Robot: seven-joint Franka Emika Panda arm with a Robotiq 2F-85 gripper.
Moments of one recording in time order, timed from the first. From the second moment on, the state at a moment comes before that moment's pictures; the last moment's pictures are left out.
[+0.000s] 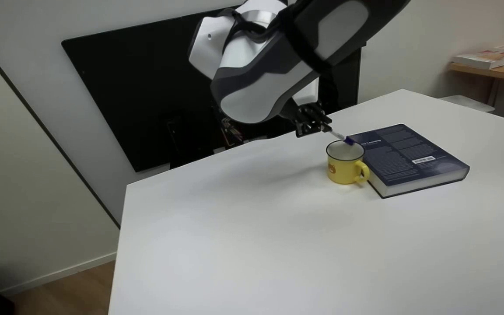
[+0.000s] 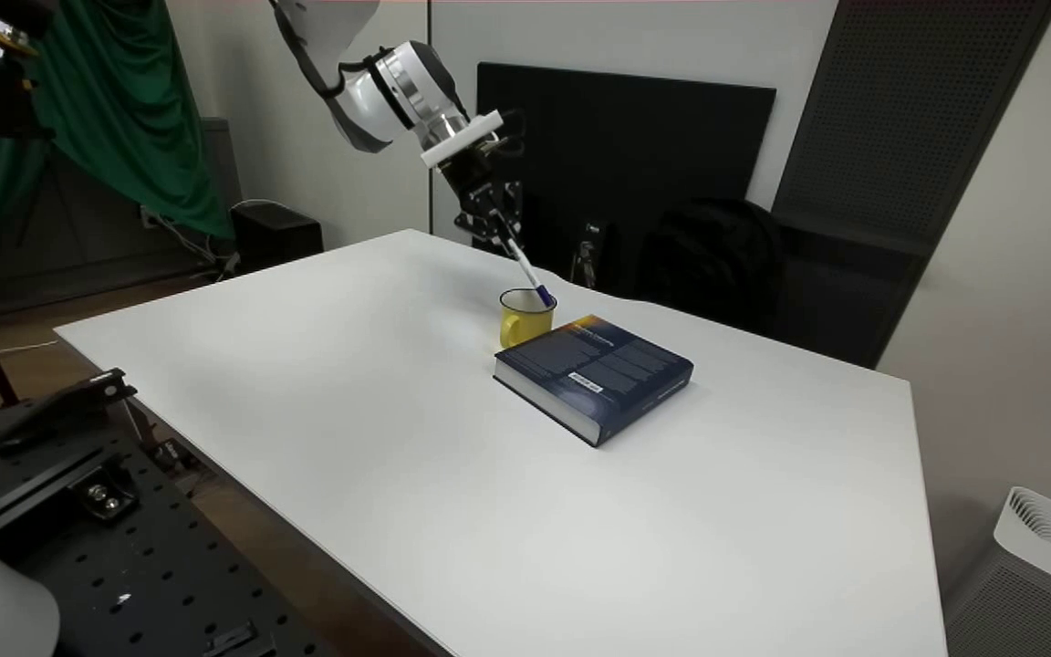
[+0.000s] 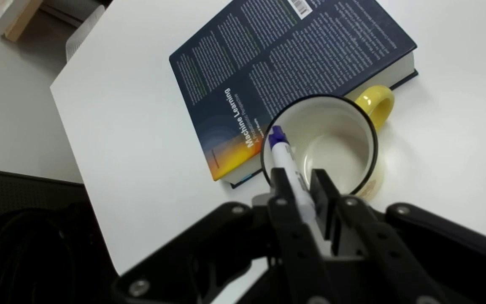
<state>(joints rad) 0.41 1.15 -0.01 -0.91 -0.70 1.68 -0.13</state>
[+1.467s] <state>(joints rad) 0.27 1.15 -0.08 -1.14 -0.80 1.76 -0.20</state>
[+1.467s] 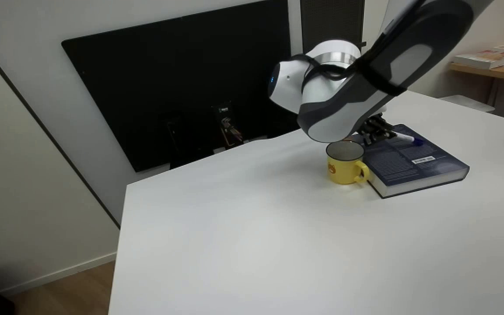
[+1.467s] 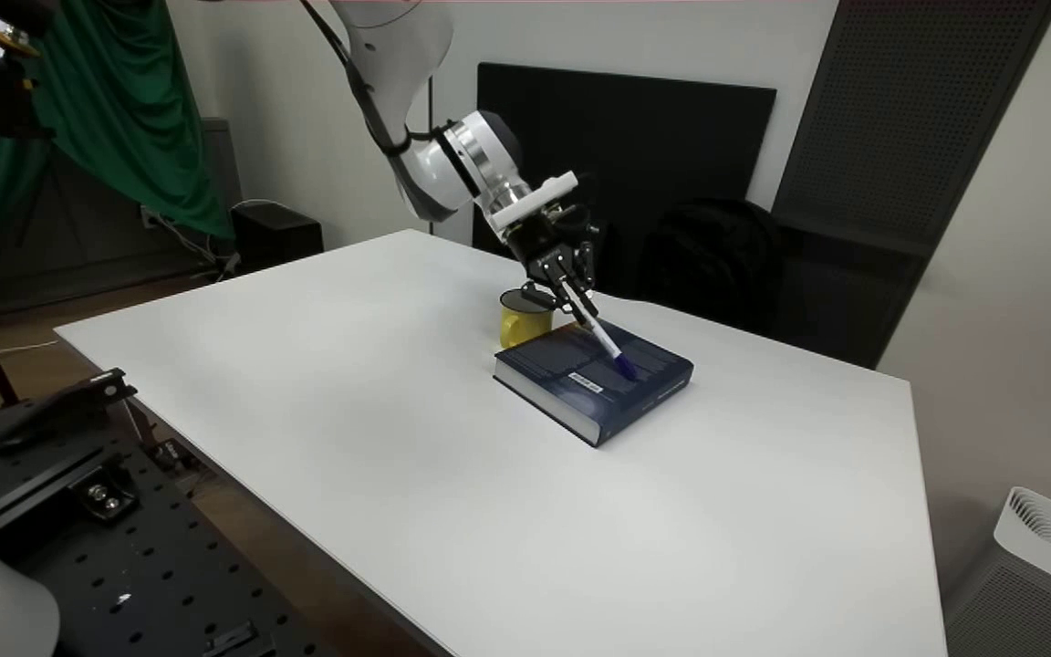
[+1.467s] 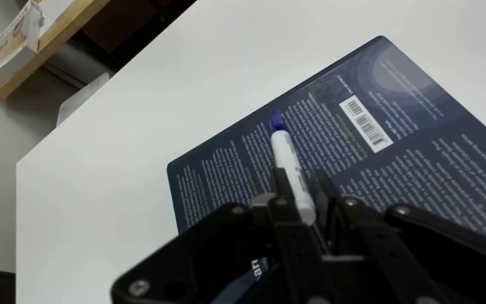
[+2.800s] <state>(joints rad) 0.24 0.96 0.01 -1.19 -0.52 1.71 -0.15</state>
